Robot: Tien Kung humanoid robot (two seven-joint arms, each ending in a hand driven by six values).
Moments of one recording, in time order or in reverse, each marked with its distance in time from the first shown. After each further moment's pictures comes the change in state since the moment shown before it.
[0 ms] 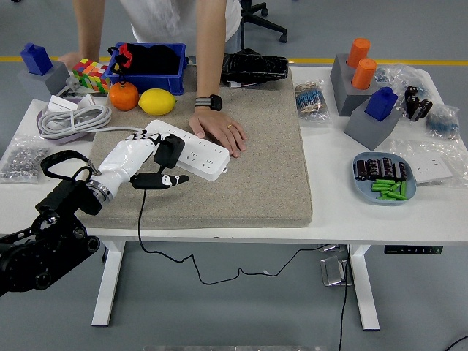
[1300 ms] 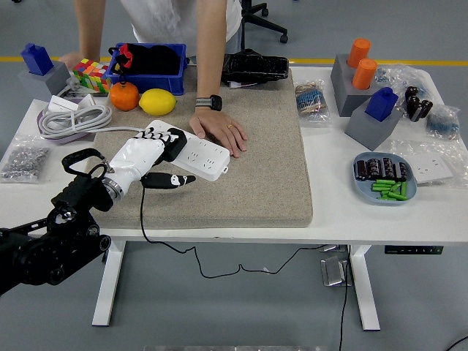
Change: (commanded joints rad) left arm -0.073 -0.053 0.102 0.079 0.064 0.002 0.060; right arm -0.004 0.000 0.006 -0.001 0.003 -0.001 0.006
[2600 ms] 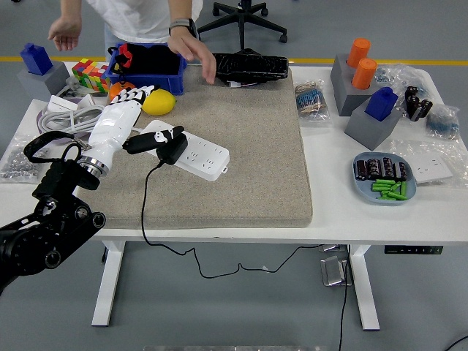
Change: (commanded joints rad) left arm 0.078 -0.008 -0.315 -0.065 -0.047 0.135 -0.094; right arm -0.001 0.003 0.006 0.000 -0.004 0.000 0.000
